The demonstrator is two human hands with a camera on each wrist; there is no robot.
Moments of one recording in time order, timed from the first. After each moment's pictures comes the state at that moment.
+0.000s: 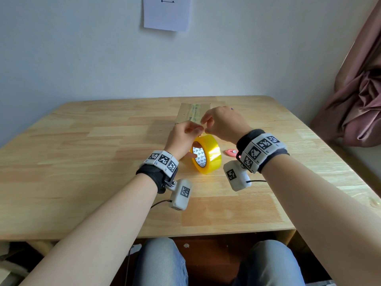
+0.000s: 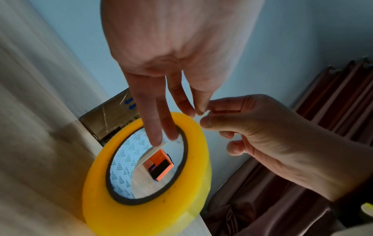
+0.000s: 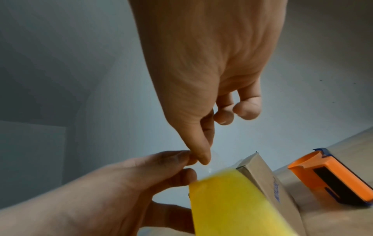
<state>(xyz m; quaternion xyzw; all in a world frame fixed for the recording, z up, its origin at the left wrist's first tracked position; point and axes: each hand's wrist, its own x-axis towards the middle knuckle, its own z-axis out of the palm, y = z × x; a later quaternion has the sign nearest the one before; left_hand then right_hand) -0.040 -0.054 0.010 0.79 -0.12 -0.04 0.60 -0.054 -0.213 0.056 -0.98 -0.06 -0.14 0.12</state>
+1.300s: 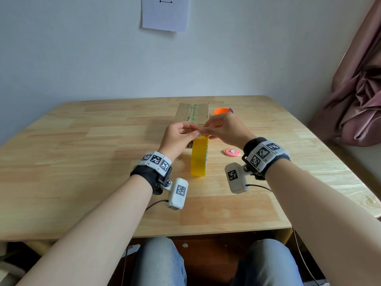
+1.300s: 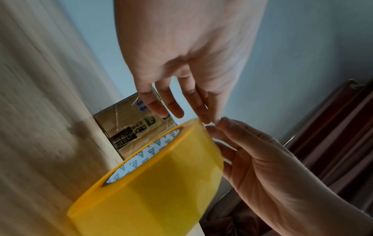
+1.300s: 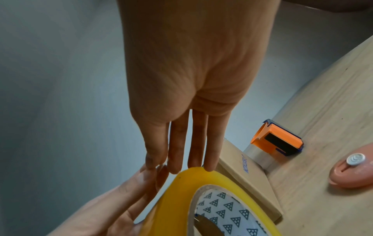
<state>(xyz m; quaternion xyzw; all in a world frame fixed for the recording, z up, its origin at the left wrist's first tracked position) -0.031 -0.046 -0.003 0.75 -0.17 0.01 0.64 -0.058 -0.238 0.028 -0.89 -0.10 -0.09 0.44</state>
